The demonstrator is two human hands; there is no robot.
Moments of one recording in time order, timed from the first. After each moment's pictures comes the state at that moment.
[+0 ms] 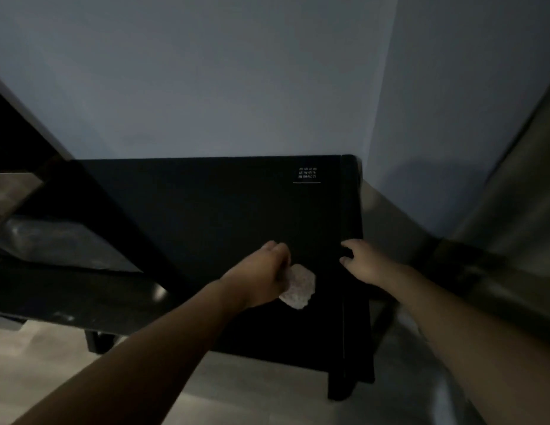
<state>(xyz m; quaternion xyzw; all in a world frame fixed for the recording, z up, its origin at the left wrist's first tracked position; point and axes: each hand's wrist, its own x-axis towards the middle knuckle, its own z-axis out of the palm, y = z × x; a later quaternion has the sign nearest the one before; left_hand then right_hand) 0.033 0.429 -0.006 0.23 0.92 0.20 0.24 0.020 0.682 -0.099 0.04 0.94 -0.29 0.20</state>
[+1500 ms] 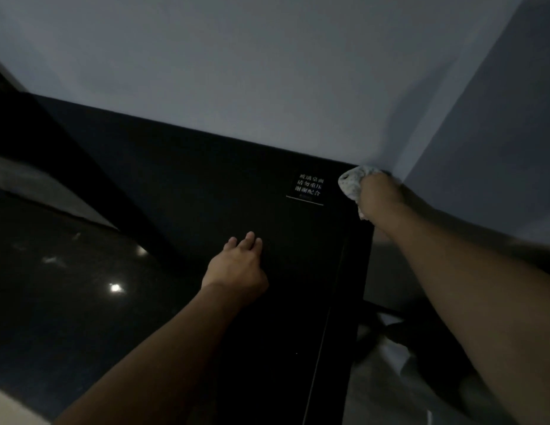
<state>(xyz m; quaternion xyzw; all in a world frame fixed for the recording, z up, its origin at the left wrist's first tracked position) -0.120 0.481 -0.098 0.05 0.96 0.05 0.26 -0.280 0.744 -0.118 0.12 0.98 -0.15 0.09</state>
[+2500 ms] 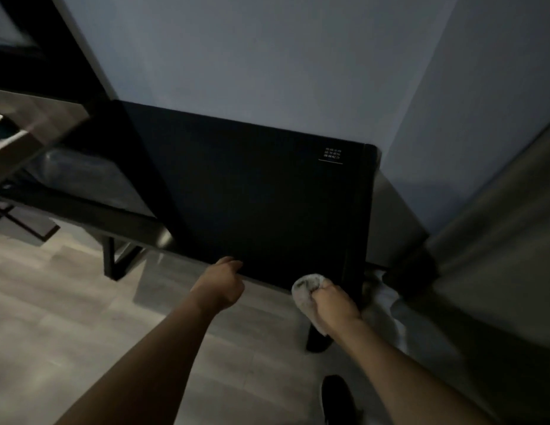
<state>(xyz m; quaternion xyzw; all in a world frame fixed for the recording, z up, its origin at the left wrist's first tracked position) 0.182 0.323 -0.029 -0.04 0.95 0.19 0.22 0.200 0.564 -0.088 -0.04 0.96 -0.11 0.26</state>
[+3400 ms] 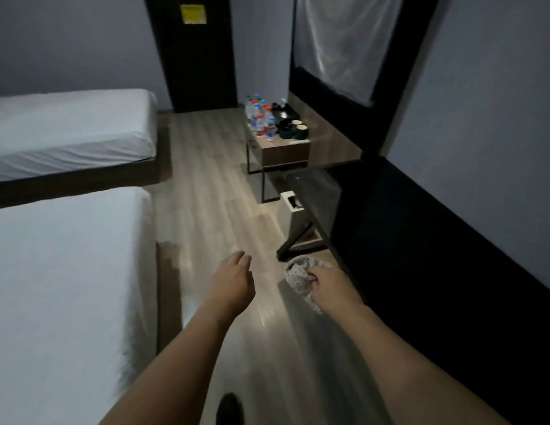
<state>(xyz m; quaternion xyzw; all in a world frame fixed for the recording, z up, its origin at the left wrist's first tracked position) 0.437 0.070 0.106 -0.41 0.89 0.18 -0.09 0.264 0.200 0.128 -0.47 0.84 -0.17 0.19</state>
